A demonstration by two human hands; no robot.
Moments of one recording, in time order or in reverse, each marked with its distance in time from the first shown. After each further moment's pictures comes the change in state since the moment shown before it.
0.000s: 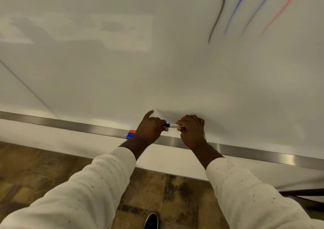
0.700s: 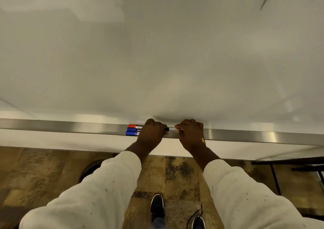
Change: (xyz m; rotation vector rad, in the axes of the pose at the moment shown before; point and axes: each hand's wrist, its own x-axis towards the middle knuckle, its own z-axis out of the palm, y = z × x) left_hand -0.025 -0.064 0.083 0.037 -0.365 -0.028; right_hand -0.007 -0.010 0.099 -0.092 -0.238 0.216
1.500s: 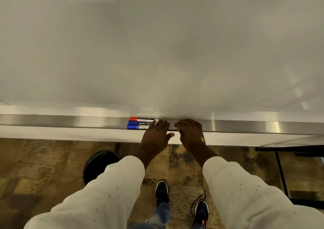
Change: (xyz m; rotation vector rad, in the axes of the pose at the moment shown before) left_hand -0.024 -0.002 0.055 -0.073 -0.113 -0.042; right_hand 0.003 0.011 0.071 0.012 -0.144 0.049
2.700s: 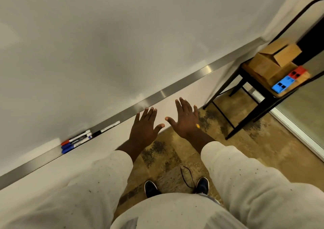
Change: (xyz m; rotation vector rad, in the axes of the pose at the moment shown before) left_hand -0.002 0.222 -0.005 0.097 -0.062 0.414; right_hand -0.220 0.143 -0.089 0.001 0.219 0.560
